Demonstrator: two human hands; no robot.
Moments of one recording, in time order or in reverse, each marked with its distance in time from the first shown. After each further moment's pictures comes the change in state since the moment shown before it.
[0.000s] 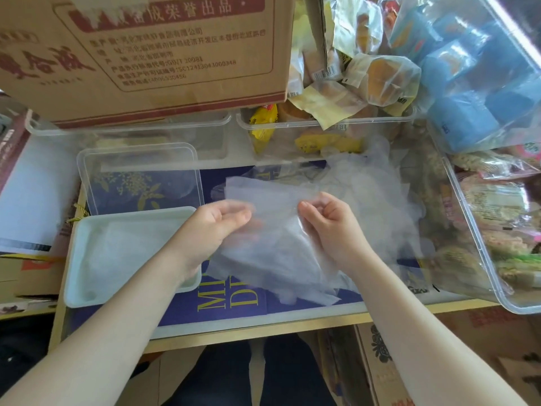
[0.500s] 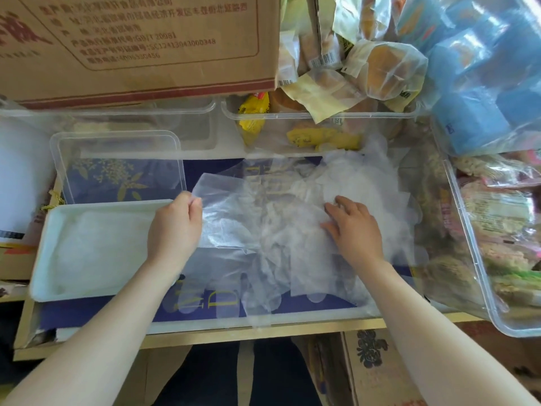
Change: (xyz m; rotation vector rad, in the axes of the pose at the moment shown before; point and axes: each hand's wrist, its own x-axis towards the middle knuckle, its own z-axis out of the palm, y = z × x) left_hand 0.030 -0.039 -0.002 0.770 0.616 0.102; right_hand 0.043 0.088 -0.082 -1.311 0.018 -0.131
